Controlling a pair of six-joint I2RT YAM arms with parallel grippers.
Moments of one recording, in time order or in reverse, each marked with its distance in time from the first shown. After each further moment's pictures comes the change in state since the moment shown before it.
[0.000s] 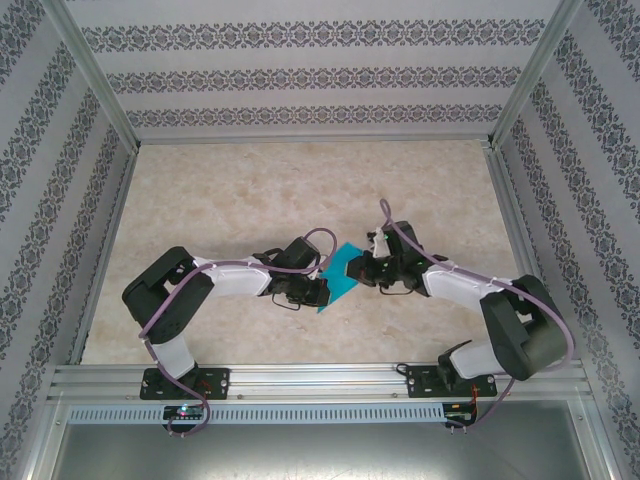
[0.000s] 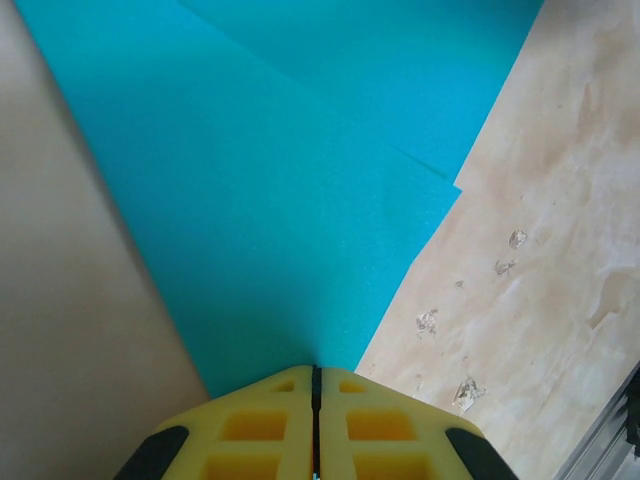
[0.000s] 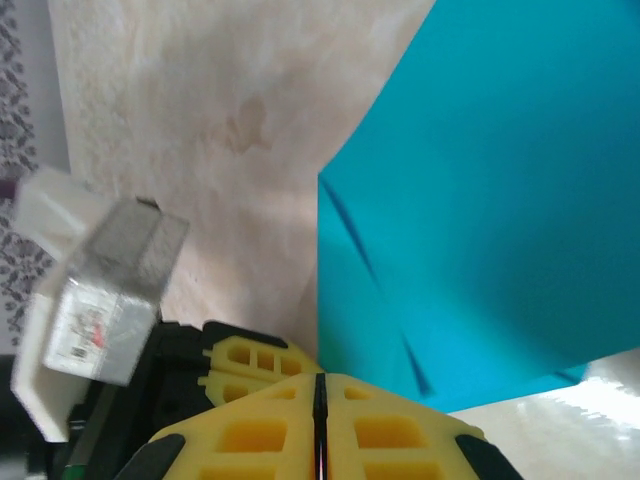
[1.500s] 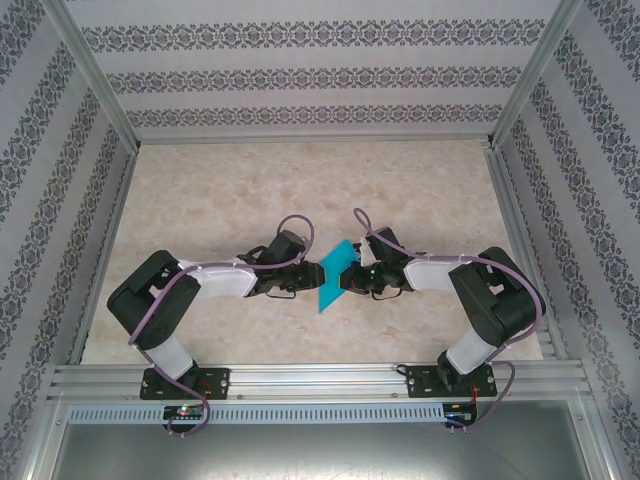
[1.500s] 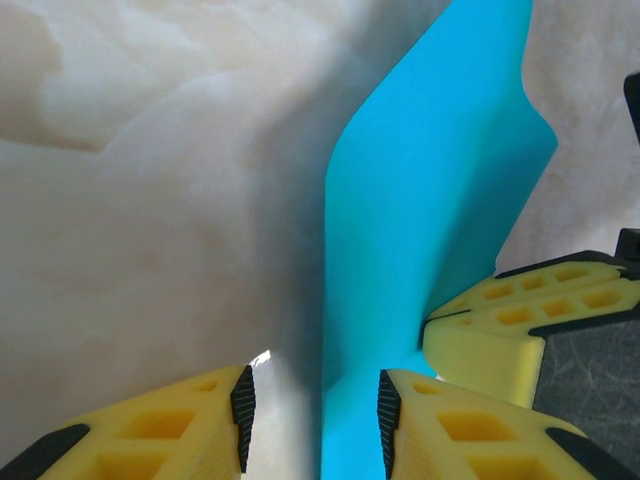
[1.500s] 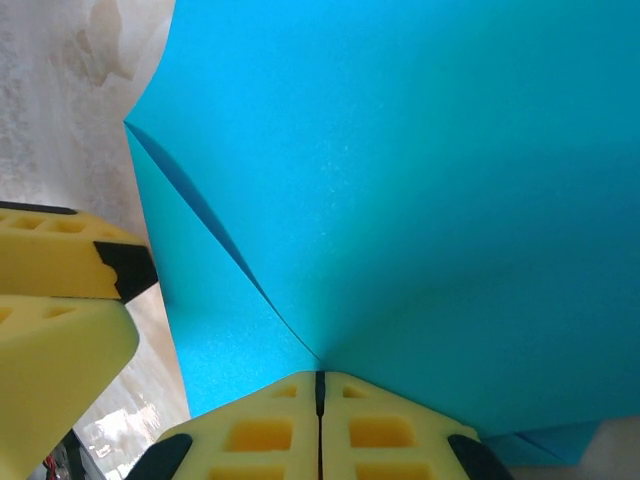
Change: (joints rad) left arm 0.080 -0.074 -0.091 0.196 -0.147 -0.229; right arm 0.042 0.200 0.053 -0.009 0.037 -0.132
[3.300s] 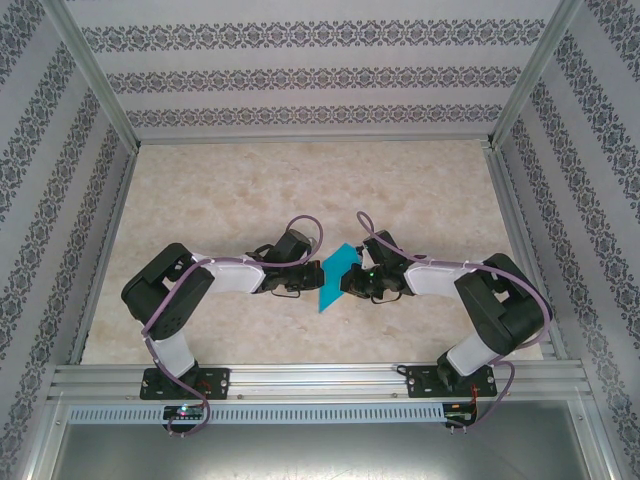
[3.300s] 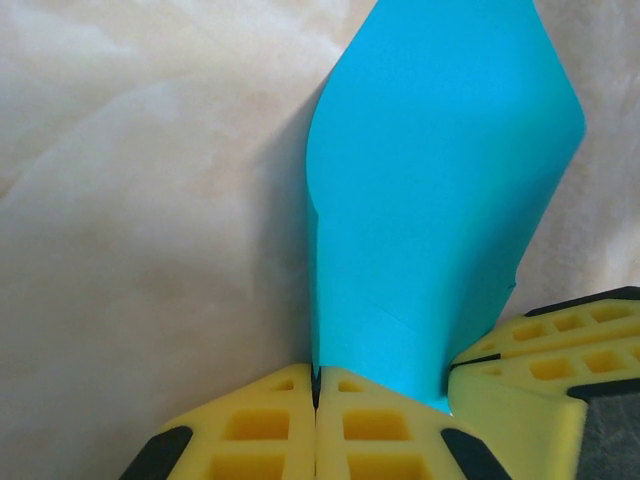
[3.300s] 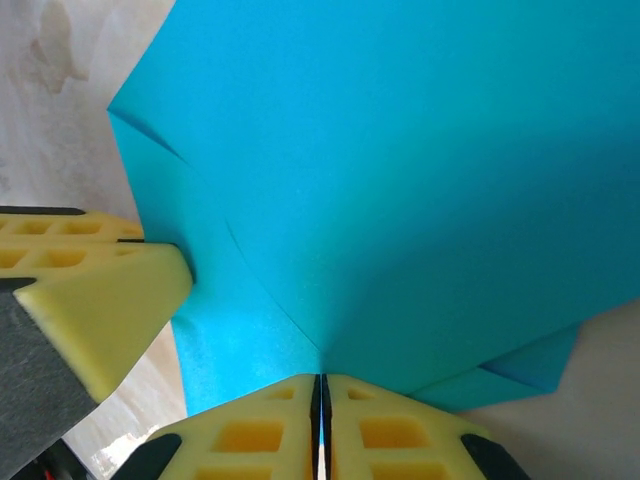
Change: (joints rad) left arm -0.008 0.081 0.050 0.007 0.023 0.064; right arm 0.044 -0.050 -0.014 -0.052 0.083 0.129
